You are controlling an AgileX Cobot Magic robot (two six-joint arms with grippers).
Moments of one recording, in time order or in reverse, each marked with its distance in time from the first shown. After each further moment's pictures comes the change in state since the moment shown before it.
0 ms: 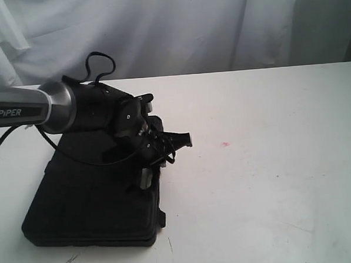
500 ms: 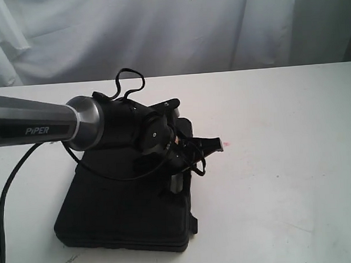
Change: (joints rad) left arm -0.108 0.031 0.000 -0.054 -0.147 -0.044; right arm 0.000 0.000 0.000 0.000 0.000 0.000
